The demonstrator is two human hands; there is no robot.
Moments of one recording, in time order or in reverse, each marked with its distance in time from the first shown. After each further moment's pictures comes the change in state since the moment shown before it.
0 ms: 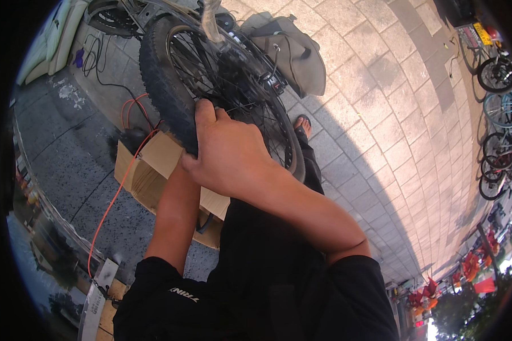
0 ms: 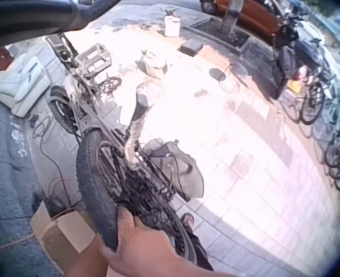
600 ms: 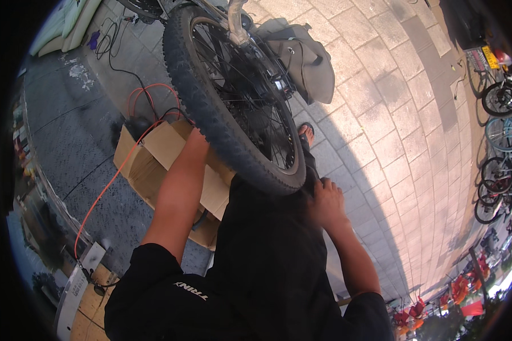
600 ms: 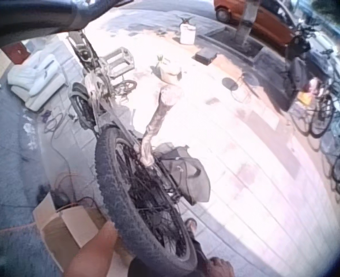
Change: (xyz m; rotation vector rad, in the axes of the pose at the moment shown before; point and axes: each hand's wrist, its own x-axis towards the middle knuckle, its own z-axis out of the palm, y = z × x) left_hand 0.007 -0.026 -0.031 0.078 0.028 0.126; right_hand -0.177 0.208 0.041 -0.507 -0.125 0.303
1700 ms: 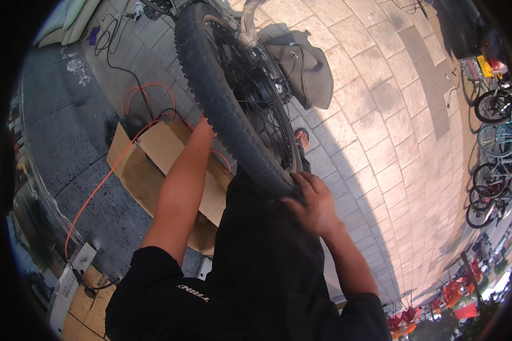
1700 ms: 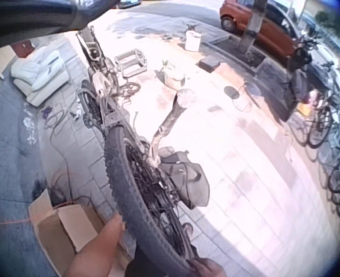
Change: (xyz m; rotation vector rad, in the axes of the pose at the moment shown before) left_hand -0.030 0.047 0.014 -0.255 0.013 -0.213; right_hand 0.002 -0.042 -0.041 0.422 0.222 -0.339
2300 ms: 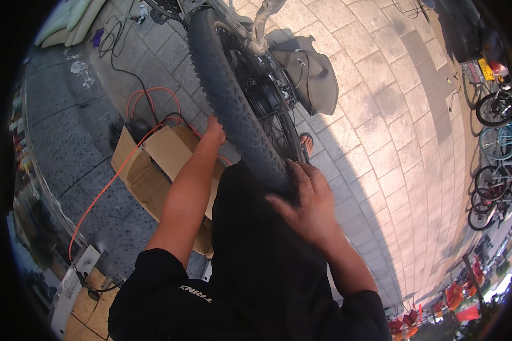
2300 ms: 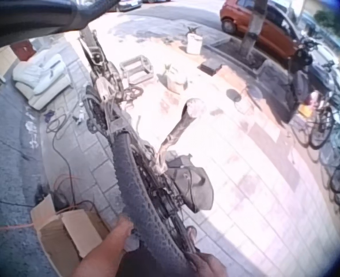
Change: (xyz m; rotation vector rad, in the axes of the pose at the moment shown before) left_hand -0.047 0.036 0.016 0.145 0.126 -0.047; right_hand 0.041 -0.073 -0.010 -0.057 0.197 -0.043
